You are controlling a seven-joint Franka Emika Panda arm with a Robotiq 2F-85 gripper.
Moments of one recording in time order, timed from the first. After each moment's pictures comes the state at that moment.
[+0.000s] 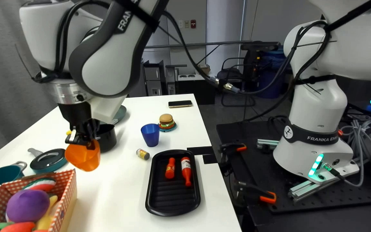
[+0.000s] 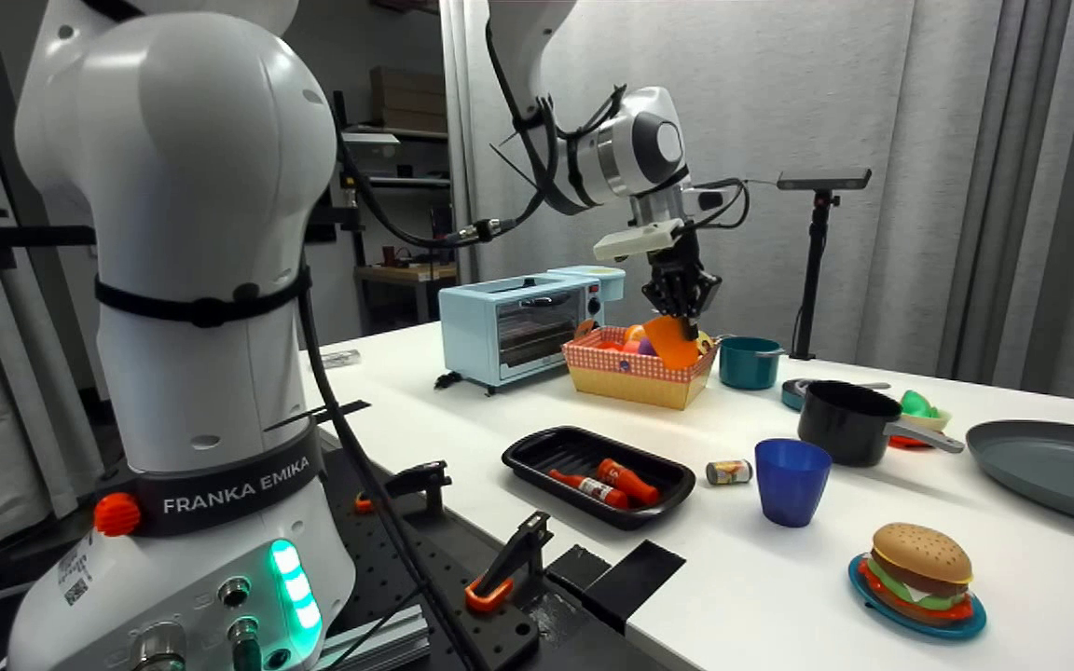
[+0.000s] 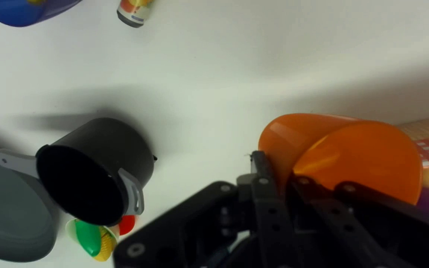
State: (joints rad) arm 0.19 0.34 -0.20 -2.12 -0.25 2.62 0.31
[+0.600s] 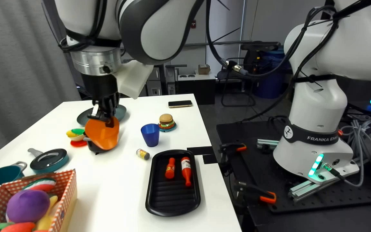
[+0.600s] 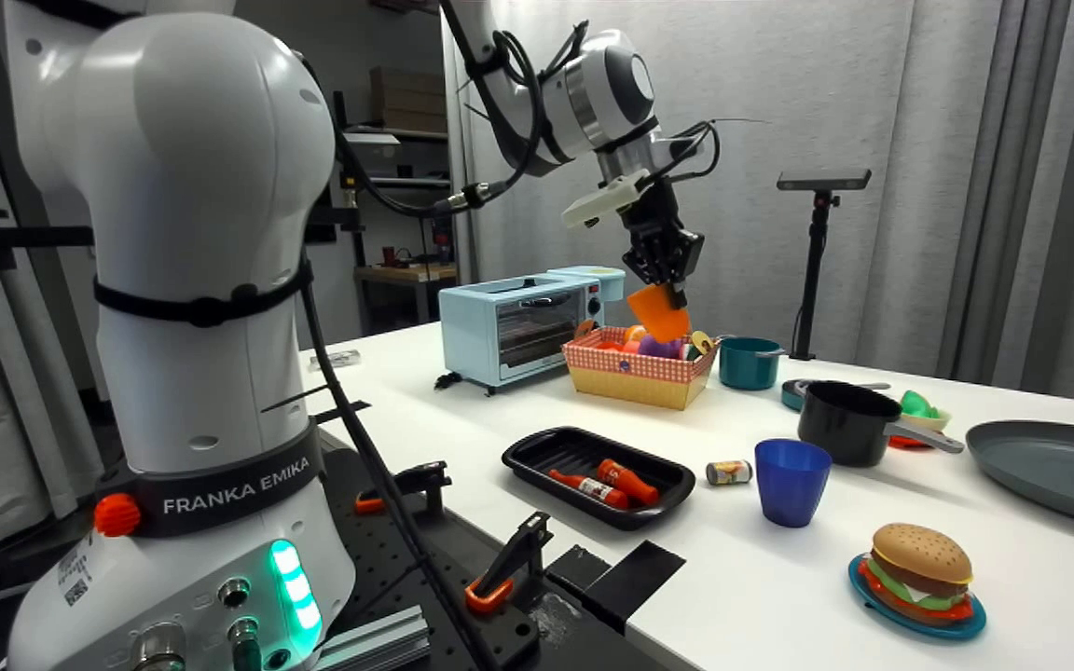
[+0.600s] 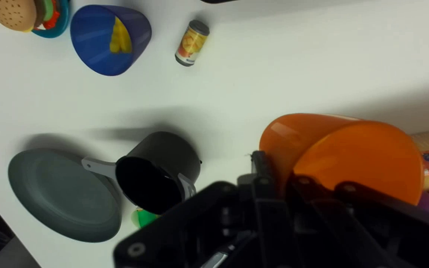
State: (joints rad) arm 0.17 0.06 -0.18 -2.34 -0.48 2.56 0.53
